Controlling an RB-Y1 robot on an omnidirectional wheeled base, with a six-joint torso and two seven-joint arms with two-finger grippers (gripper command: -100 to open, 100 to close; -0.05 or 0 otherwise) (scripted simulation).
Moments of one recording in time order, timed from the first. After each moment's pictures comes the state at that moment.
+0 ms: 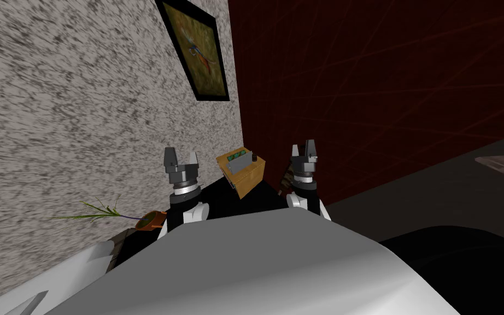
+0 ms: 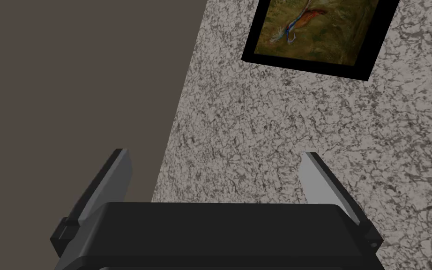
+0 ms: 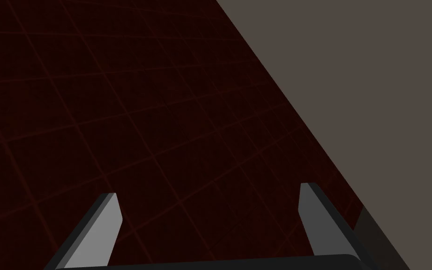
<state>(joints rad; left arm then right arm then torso) 0.46 0.03 -0.05 -2.26 -0.02 -0.59 -0.07 0.50 -0.01 0.02 -2.29 0.05 -0.64 0.05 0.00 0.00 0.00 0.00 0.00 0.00</state>
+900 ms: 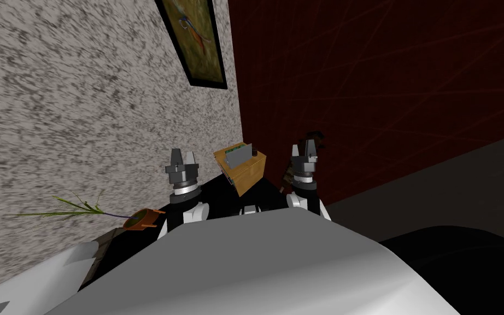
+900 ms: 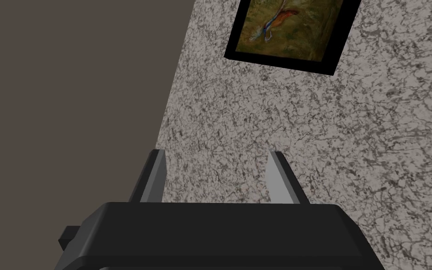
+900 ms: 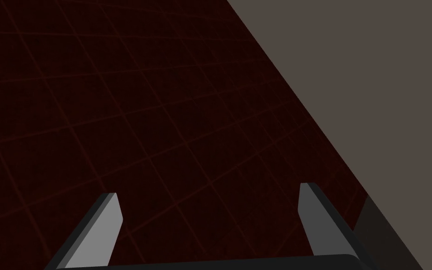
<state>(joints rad) 0.46 0.03 -0.05 -2.26 -0.02 -0.59 -0.07 0.50 -0.01 0.02 -2.29 0.05 -0.64 0.05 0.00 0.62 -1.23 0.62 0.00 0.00</state>
